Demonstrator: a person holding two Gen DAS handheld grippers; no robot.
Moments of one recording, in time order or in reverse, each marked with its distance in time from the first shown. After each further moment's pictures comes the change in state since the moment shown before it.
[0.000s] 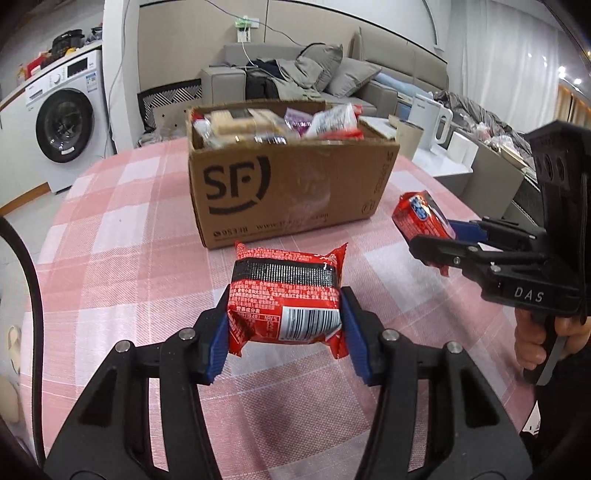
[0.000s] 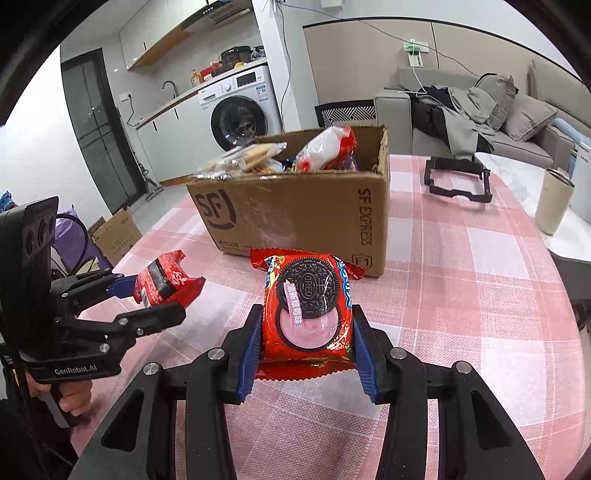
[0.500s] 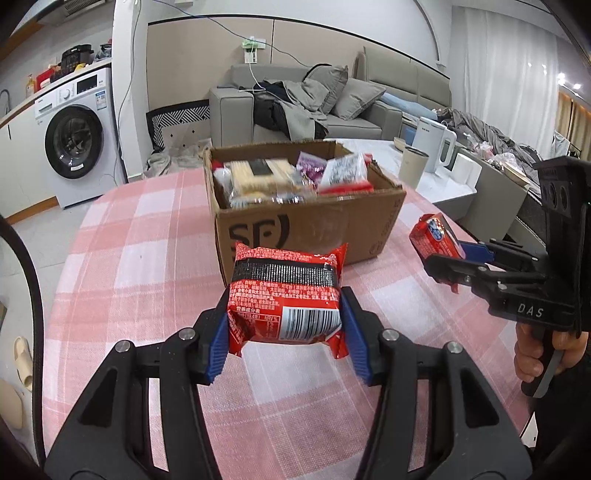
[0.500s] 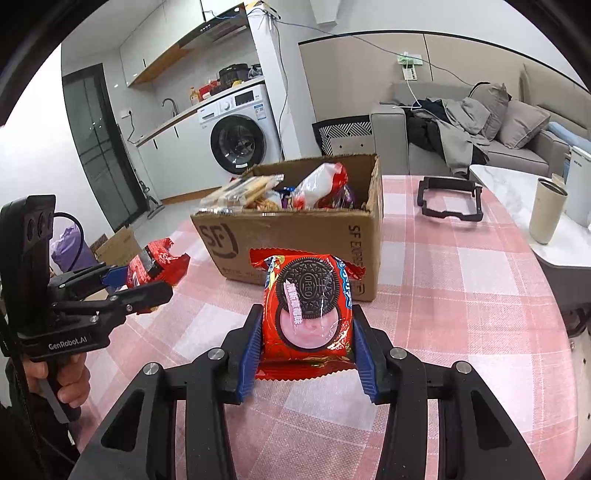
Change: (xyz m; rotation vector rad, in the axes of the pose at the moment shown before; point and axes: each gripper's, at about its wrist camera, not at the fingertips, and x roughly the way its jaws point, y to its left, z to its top) left arm -0.037 0.012 0.030 -0.002 -0.080 0.025; right arm -0.020 -0.005 0.013 0.020 -0.068 0.003
